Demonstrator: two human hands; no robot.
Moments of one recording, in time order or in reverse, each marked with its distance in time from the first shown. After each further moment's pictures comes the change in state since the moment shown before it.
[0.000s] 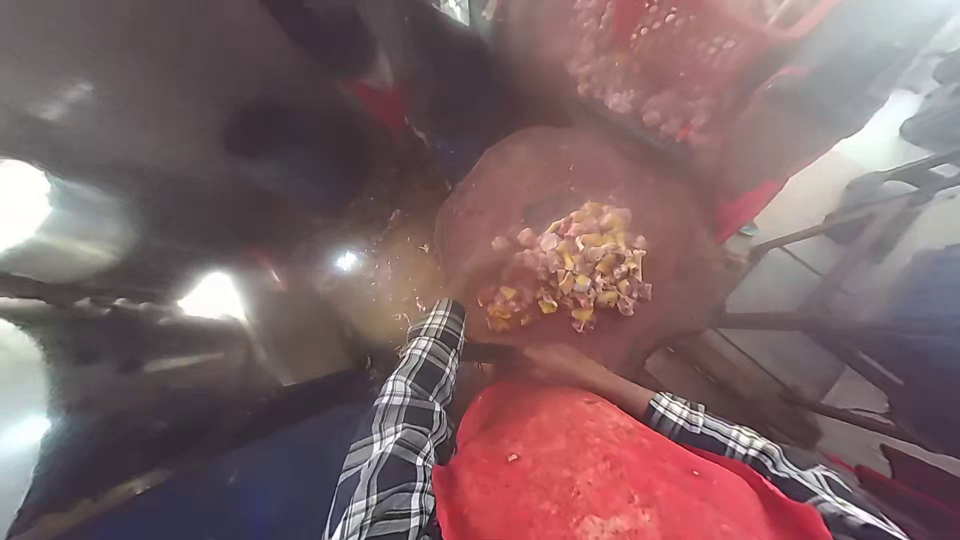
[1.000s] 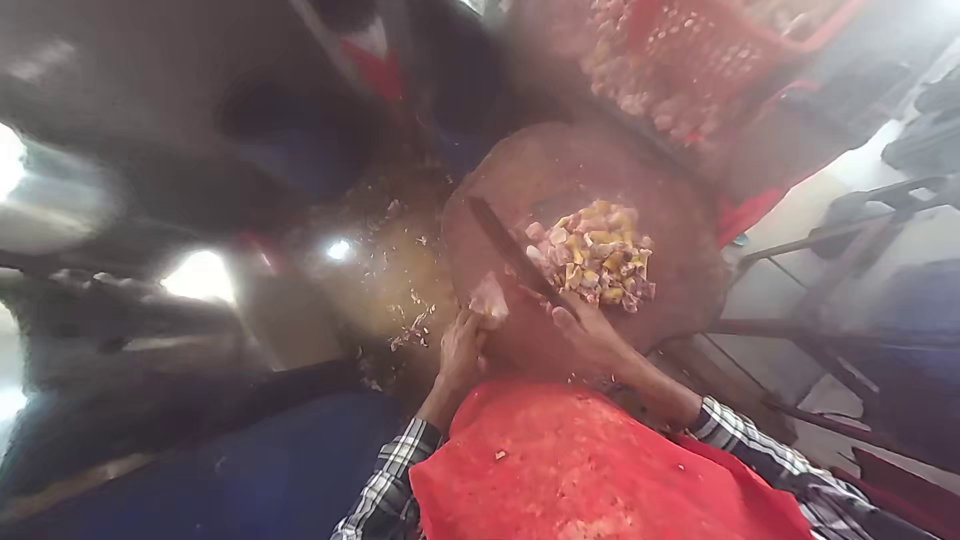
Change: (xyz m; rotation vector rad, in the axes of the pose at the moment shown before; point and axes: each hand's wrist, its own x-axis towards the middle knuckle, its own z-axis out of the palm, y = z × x) left_hand -0.173 -0.086 0.078 0.337 0.447 0.136; right_hand -0.065 -0.034 -0.085 0.600 0.559 -0.009
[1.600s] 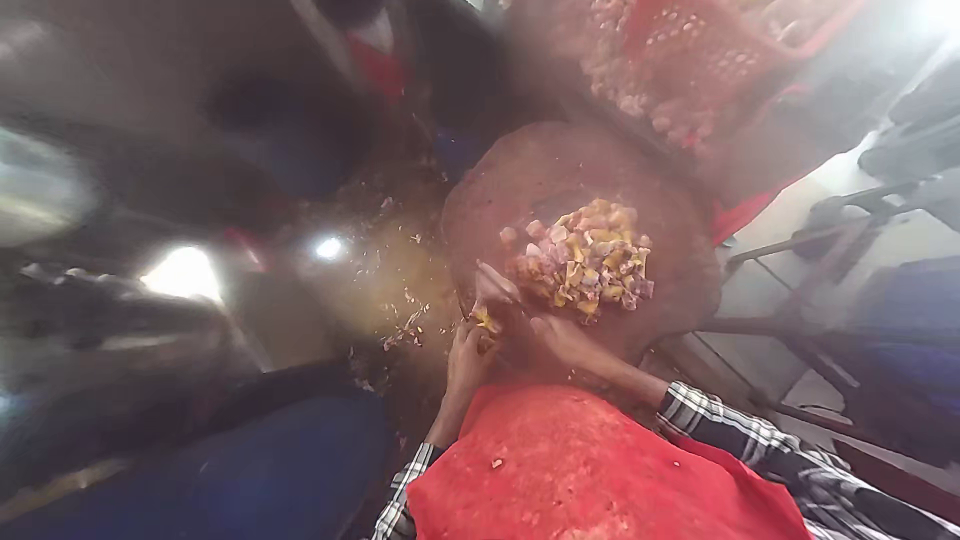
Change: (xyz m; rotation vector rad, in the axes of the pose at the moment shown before) left_hand -0.033 -0.004 0.030 -0.226 0.055 -0.054; right_hand 0.022 0.048 0.052 -0.193 -0.228 0.272
